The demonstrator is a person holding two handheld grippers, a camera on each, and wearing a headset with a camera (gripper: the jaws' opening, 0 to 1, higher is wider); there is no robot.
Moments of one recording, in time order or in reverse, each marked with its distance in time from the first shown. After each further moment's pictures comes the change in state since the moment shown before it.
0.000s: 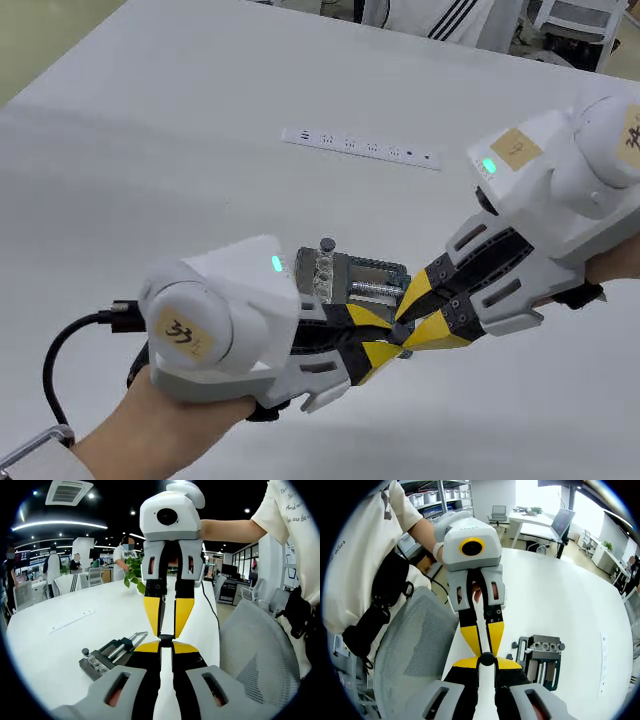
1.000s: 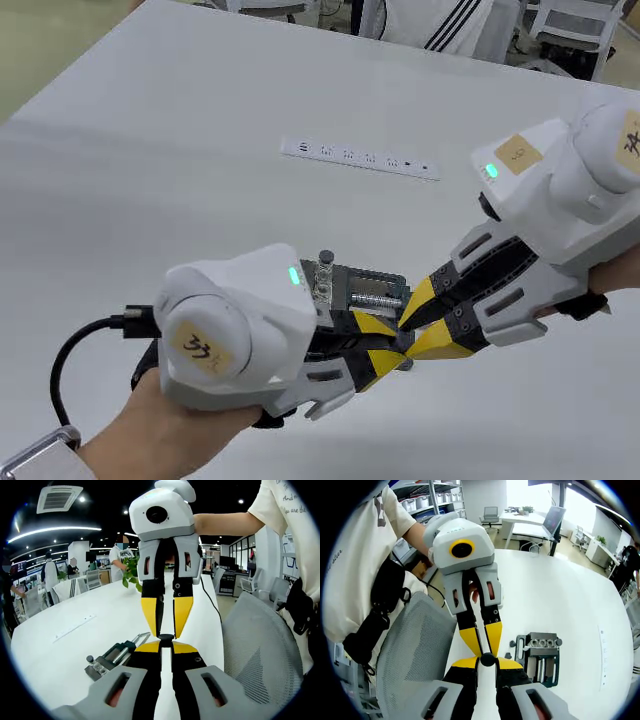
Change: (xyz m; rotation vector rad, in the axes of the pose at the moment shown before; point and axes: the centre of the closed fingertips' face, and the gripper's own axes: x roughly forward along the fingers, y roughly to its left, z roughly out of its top) left arm 0.005 0.002 0.005 0.076 0.036 -0.003; right arm -0.007 -0.003 -0.003 0.057 -0.017 -0.027
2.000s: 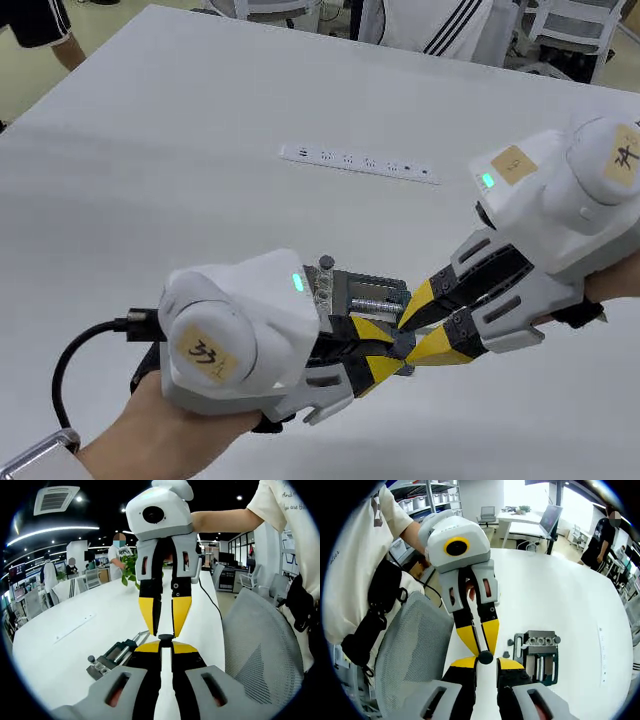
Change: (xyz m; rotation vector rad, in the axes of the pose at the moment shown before) left arm -0.001 0.000 -0.003 0.022 0.028 -0.003; right arm 0.001 -0.002 -0.002 0.021 0.000 -0.017
